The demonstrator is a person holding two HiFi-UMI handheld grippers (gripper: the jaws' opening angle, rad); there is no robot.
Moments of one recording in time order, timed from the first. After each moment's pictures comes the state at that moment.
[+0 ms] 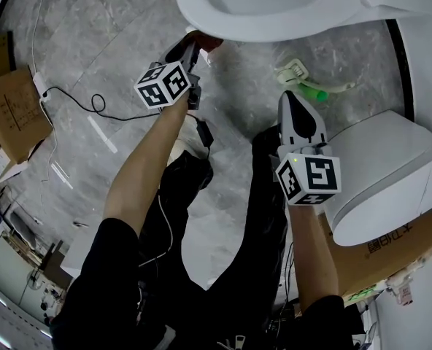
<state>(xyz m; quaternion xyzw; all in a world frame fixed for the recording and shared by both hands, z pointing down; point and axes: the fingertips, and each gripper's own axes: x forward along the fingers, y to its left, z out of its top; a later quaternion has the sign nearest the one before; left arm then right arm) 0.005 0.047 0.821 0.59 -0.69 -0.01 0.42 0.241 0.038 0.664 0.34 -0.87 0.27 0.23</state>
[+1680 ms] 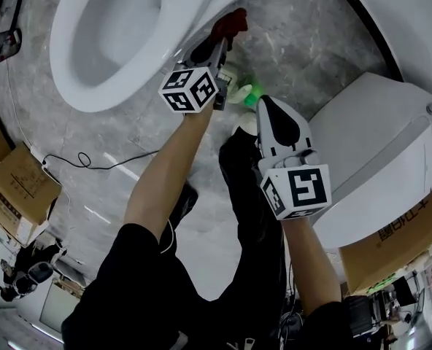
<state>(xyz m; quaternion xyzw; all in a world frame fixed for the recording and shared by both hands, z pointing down) 0.356 -0.192 0.872 0.73 -0.56 0.00 0.40 0.461 -0.102 0.705 0.41 -0.84 0.30 0.19</state>
